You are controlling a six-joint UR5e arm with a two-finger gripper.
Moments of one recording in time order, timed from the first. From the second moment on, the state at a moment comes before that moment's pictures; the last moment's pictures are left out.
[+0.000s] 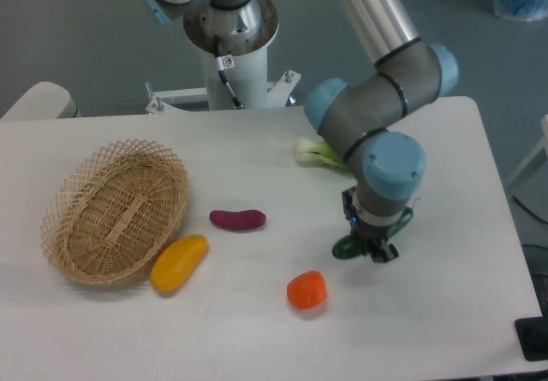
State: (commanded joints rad) arm 2.56 -2.19 -1.29 -1.24 1.55 1.62
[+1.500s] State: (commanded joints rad) arm 2.51 -2.34 -1.10 -1.27 1.55 1.51
